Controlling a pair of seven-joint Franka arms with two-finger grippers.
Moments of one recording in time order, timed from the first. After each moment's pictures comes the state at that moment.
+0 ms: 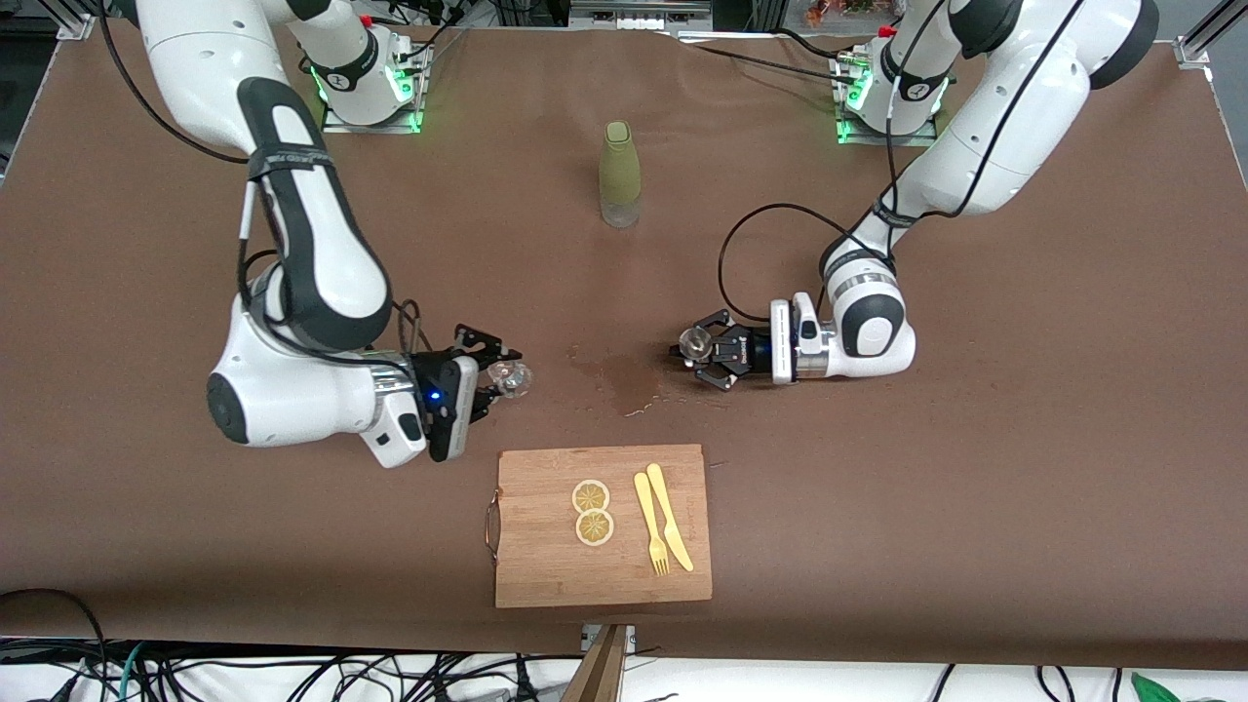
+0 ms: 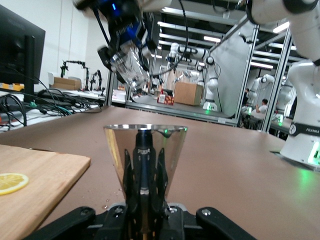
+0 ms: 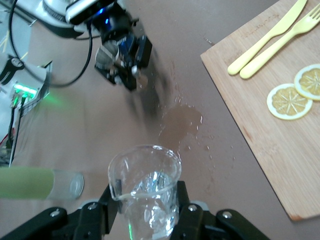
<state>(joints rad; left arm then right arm) -0.08 0.85 -0.30 -1.79 -1.70 1.98 2.52 0.36 0.76 -0.05 -1.17 0.74 1.74 -1.01</state>
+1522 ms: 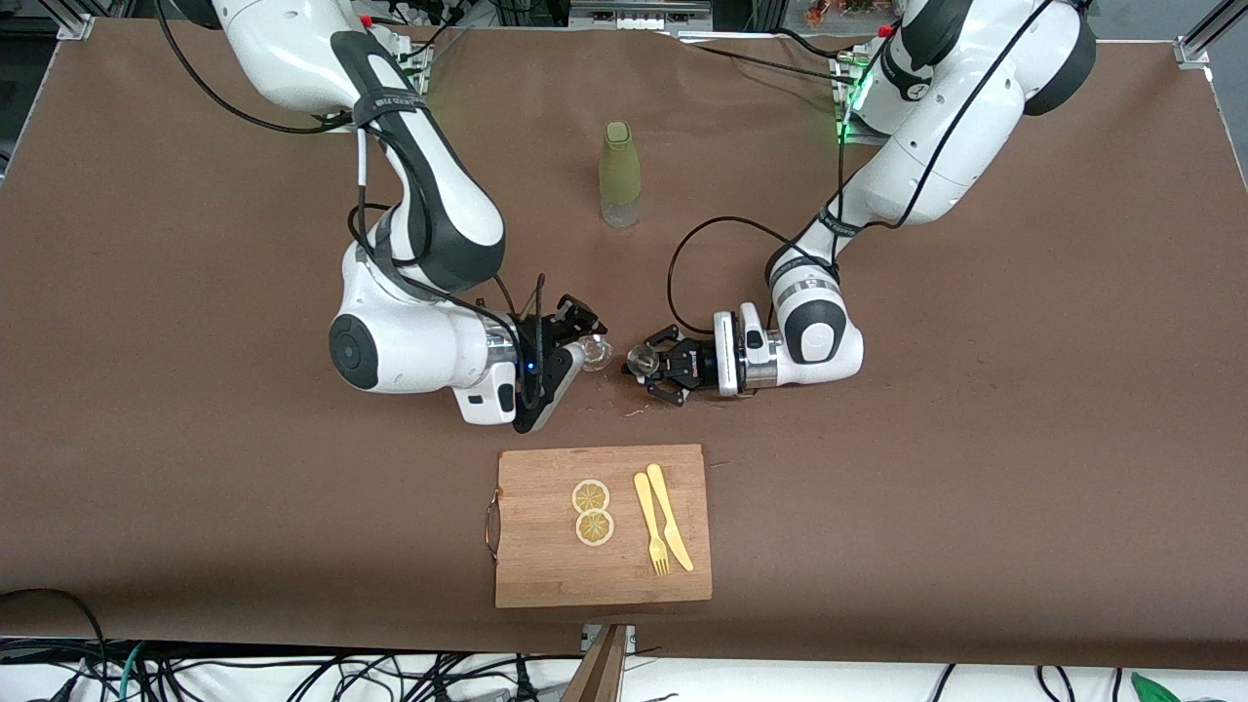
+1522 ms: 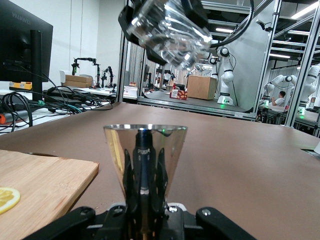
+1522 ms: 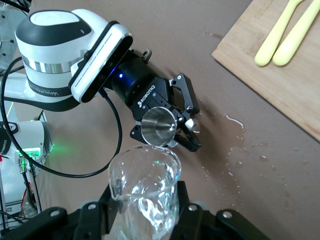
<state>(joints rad) -0.20 0.94 -0.29 -1.63 -1.81 2.09 2.52 0.51 0.74 -0.04 -1.20 0.73 1.84 -0.54</state>
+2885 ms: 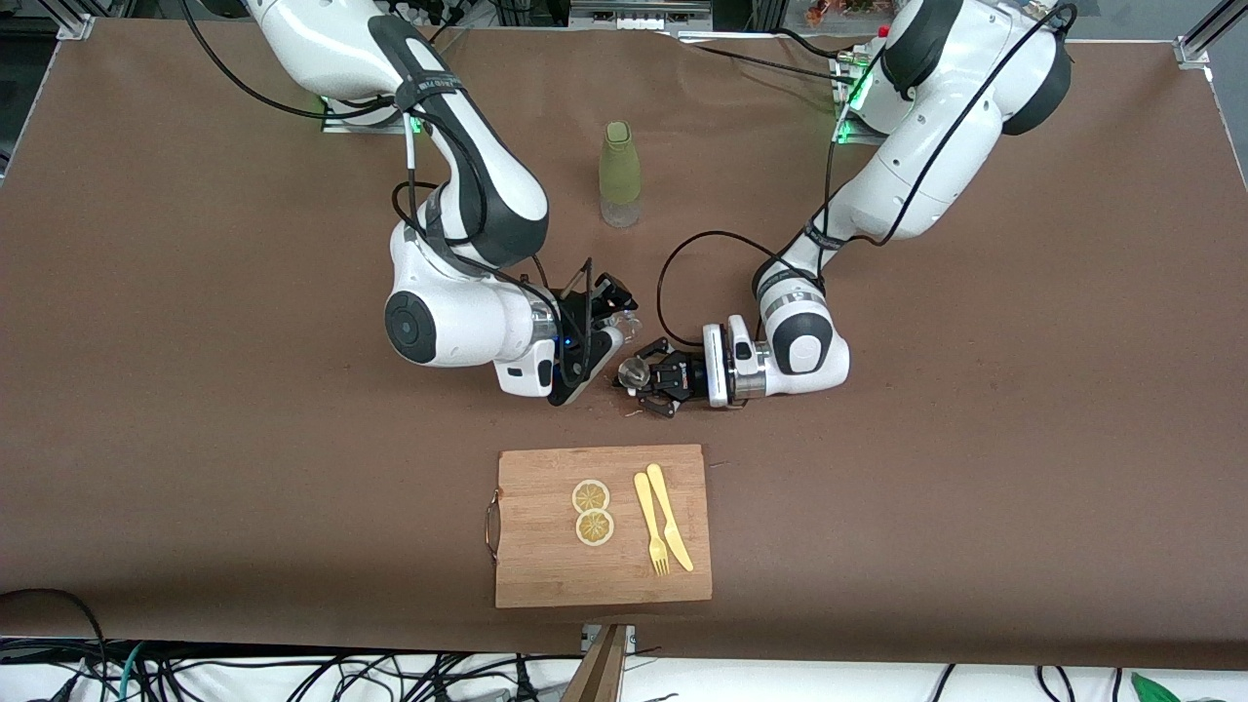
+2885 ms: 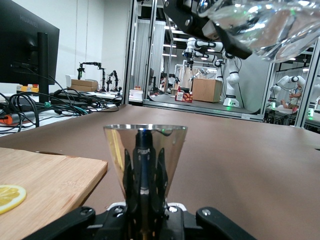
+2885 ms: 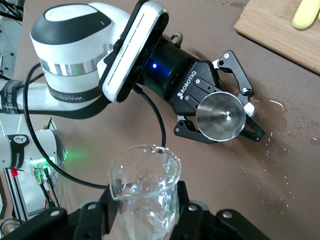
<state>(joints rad) -0.24 1.03 -0.28 -1.52 -1.85 2.10 2.53 0.58 0.71 -0.04 -1.27 0.76 1.88 -0.39</state>
